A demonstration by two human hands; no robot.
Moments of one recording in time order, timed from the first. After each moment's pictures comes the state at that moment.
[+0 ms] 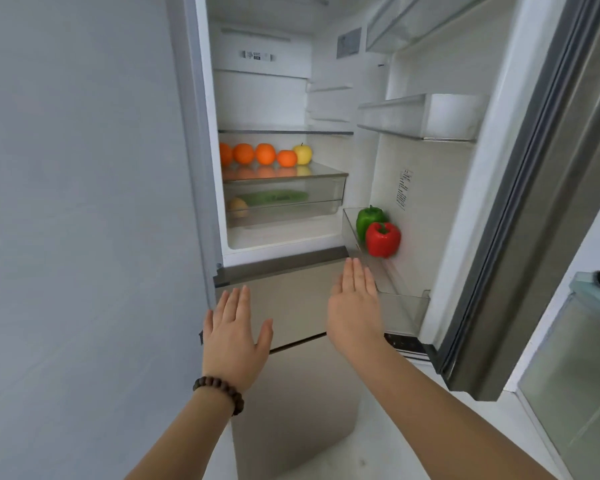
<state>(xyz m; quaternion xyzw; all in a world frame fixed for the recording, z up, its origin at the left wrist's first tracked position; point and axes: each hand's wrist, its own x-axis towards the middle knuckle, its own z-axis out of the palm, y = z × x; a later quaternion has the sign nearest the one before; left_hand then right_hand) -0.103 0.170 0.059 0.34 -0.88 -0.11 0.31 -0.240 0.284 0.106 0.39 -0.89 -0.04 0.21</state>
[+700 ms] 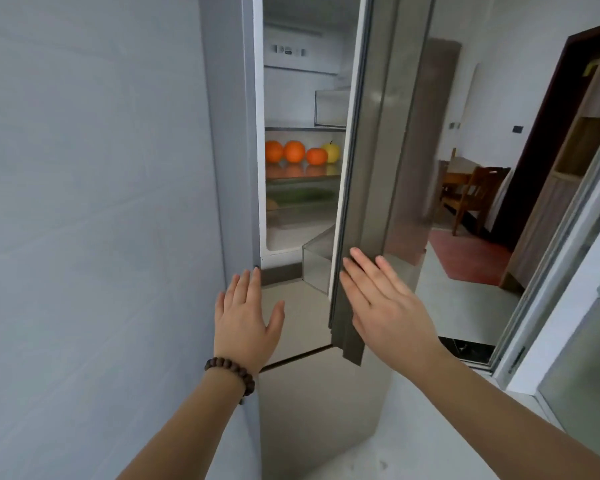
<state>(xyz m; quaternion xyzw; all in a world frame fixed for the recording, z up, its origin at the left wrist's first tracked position) -0.071 0.084 0.075 0.33 -0.88 -0.13 0.32 -0.199 0.262 0.125 0.54 -0.74 -0.07 0.39</state>
